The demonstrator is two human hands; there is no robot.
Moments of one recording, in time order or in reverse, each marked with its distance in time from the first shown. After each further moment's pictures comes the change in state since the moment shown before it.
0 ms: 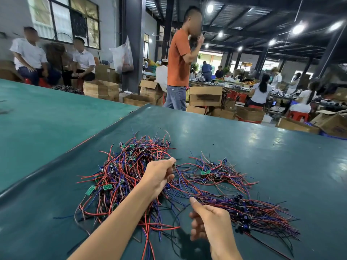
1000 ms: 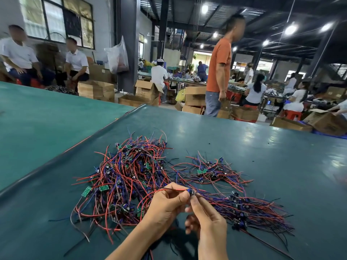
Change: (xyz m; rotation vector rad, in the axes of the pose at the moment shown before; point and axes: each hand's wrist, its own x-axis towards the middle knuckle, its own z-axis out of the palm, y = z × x) left_hand -0.070 -0.058 -0.004 -0.255 -0.468 0.086; right_hand 0.000 0.021 0.019 0.368 0.086 -0.272
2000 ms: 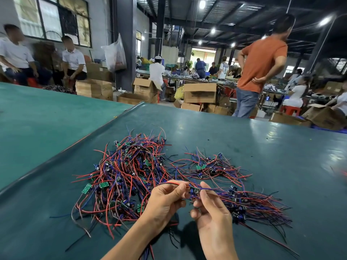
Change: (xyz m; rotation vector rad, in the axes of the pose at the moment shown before) left_hand -0.005 -0.001 -0.003 0.057 0.071 -0.010; right_hand 0.000 -0.010 -0.008 0.315 -0.027 0.089
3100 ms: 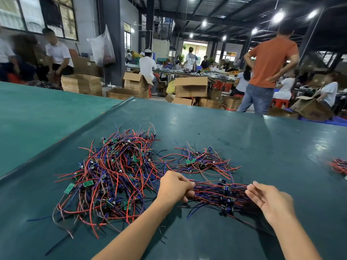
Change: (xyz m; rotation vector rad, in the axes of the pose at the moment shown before) left_hand 0.051 -0.017 0.042 0.794 0.190 -0.211; right_hand 0.077 -0.134 -0.118 -0.245 0.503 0.000
